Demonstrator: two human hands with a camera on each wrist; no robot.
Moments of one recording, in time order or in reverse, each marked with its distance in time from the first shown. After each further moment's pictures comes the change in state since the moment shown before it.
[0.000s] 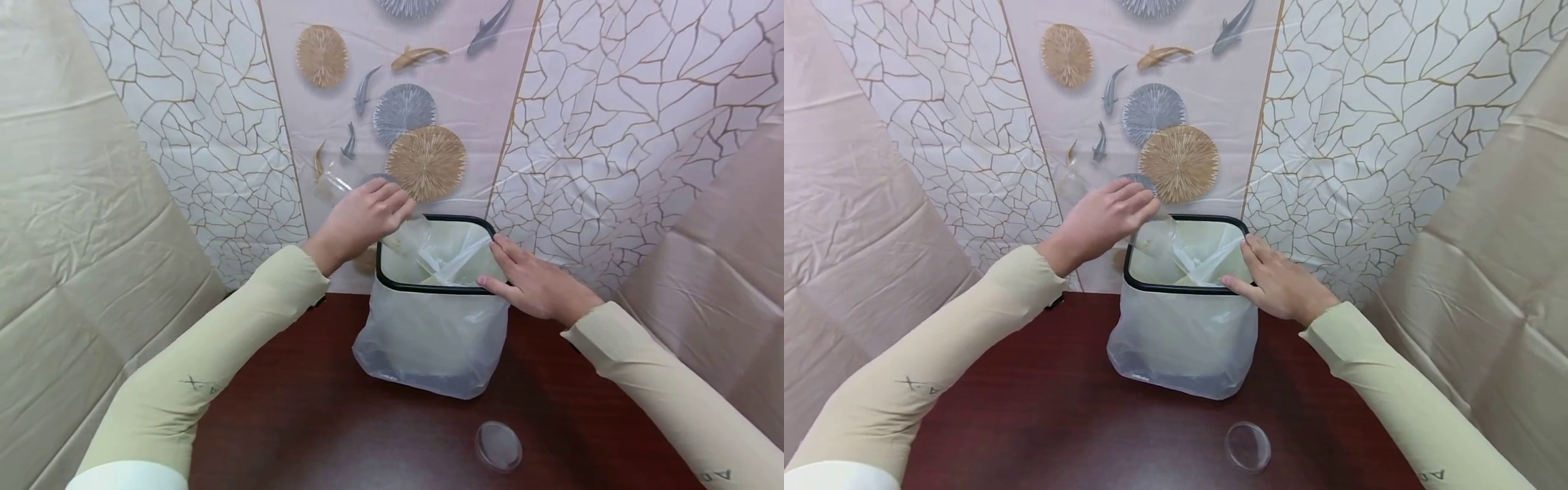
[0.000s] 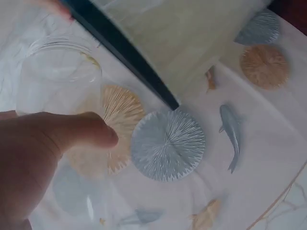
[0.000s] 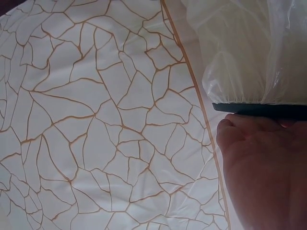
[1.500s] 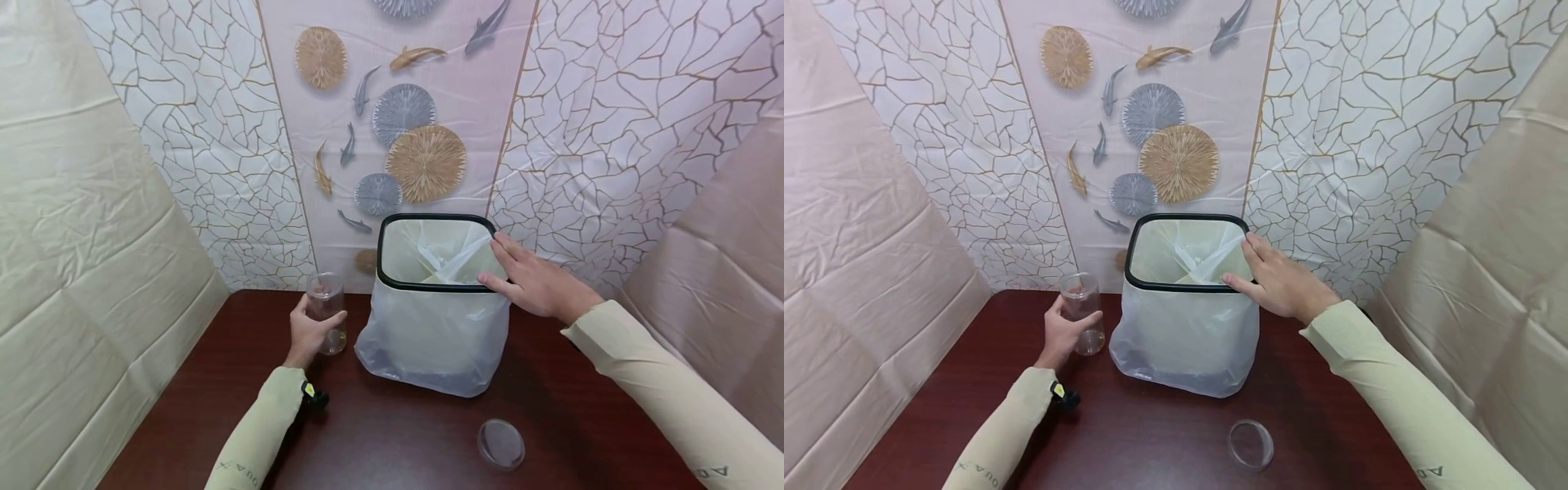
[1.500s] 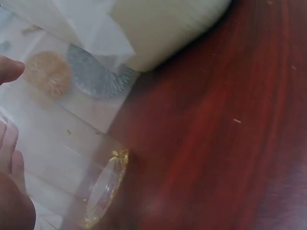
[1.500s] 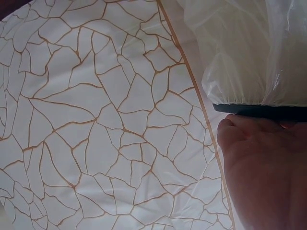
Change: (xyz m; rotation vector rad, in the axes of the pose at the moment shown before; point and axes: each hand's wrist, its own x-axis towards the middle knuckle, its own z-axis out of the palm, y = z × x) left_hand -0.200 0.151 0.160 -1.376 0.384 -1.518; right_hand 0.001 0.002 0.004 0.036 -0.005 0.038
